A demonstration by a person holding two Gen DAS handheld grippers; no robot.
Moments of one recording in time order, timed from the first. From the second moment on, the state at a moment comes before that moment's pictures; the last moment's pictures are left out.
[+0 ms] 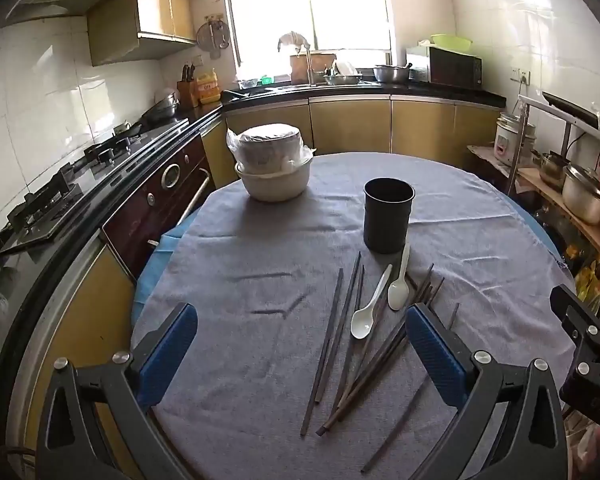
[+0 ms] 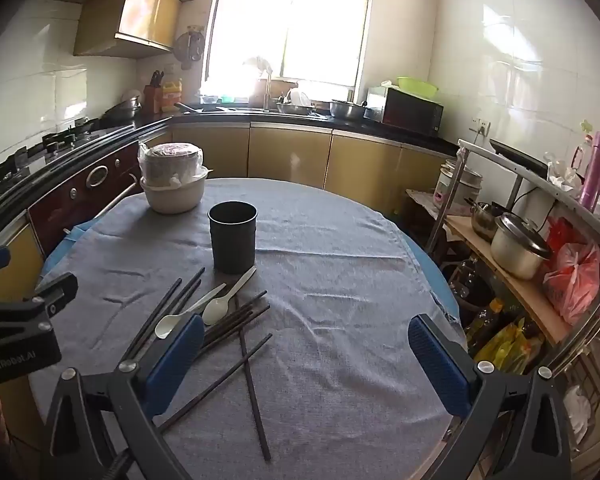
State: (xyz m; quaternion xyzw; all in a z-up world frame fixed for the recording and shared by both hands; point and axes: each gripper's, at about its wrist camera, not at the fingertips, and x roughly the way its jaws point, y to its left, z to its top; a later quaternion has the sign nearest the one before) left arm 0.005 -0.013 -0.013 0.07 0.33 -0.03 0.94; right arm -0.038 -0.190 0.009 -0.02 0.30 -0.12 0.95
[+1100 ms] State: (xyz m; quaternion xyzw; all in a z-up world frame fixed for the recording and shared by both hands) left arm 0.008 0.013 -0.022 0.06 0.33 -0.02 0.94; right arm -0.019 -0.173 -0.008 -0.04 0.34 -0.11 0.93
